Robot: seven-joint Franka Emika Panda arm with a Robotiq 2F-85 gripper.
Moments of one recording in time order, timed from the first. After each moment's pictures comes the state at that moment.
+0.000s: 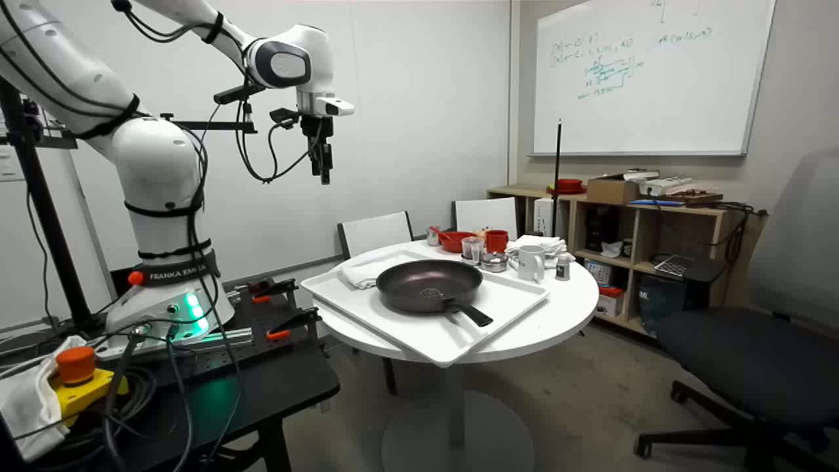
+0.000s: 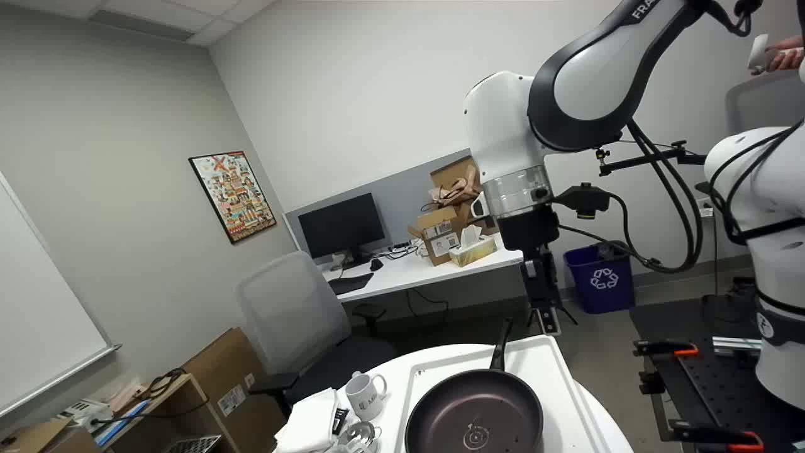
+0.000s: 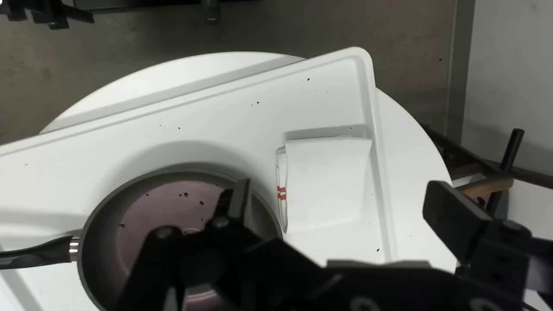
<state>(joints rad) 0.15 -0.62 0.09 -2.74 0.27 2.16 0.15</state>
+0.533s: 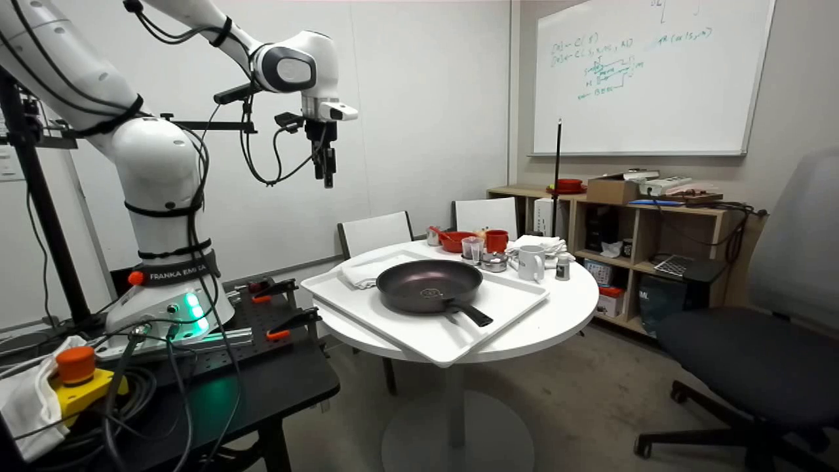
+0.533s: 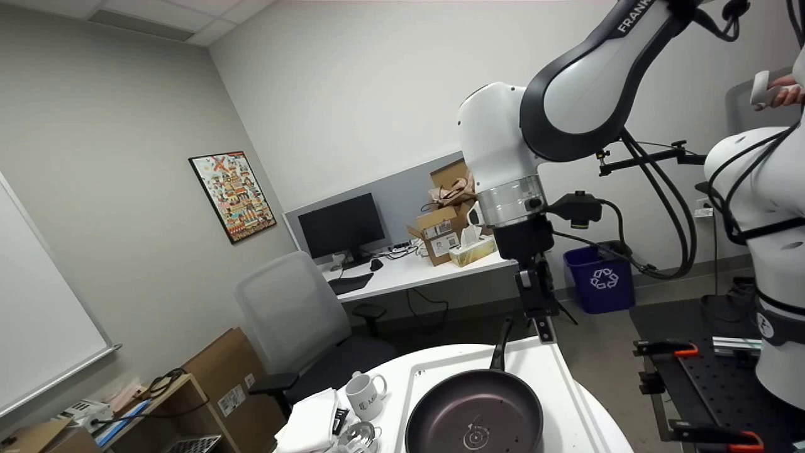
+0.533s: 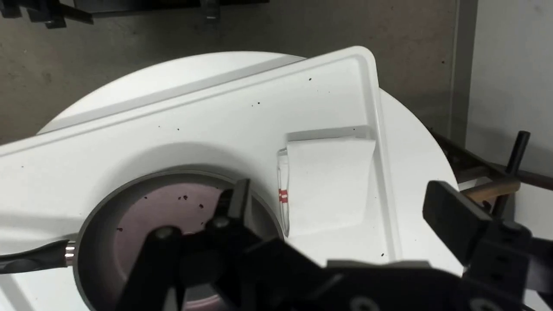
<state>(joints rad) 0.15 -0.55 0.10 -2.72 0.27 2.18 0.15</state>
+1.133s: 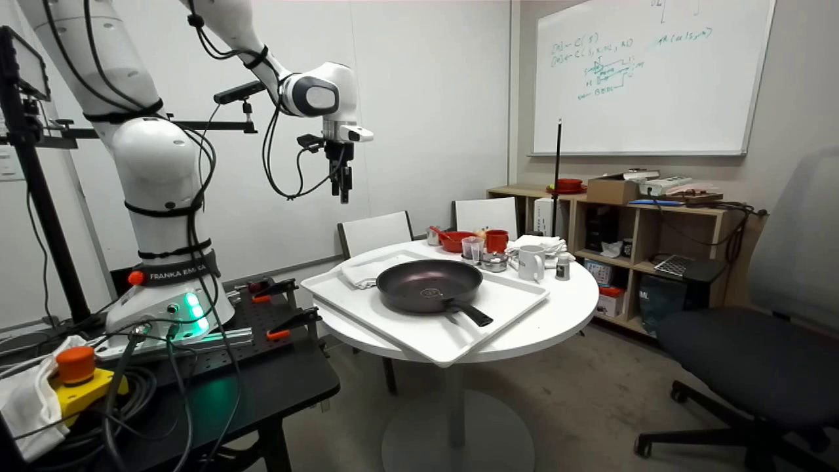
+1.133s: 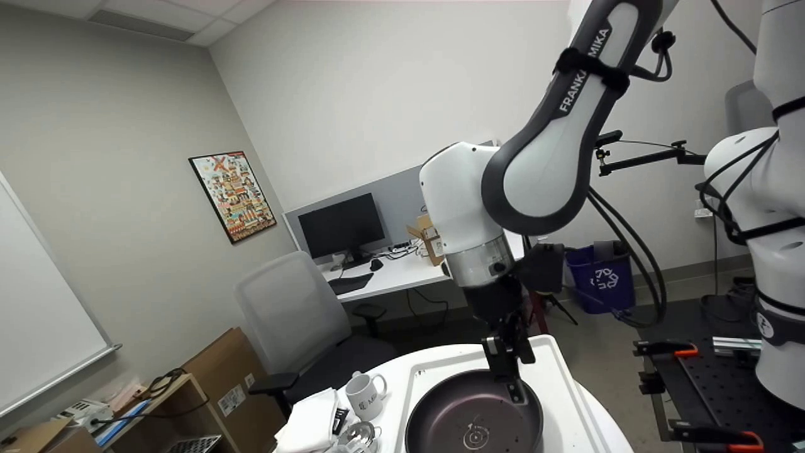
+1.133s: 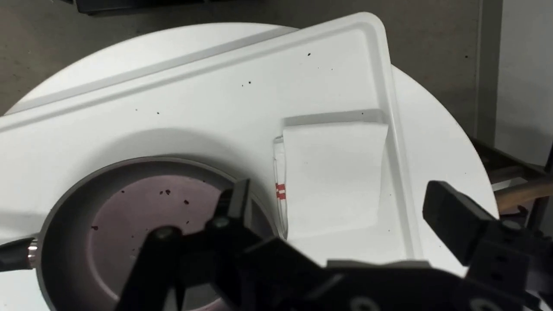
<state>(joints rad) 0.15 -0.23 0.17 -2.58 0.24 2.34 0.24</state>
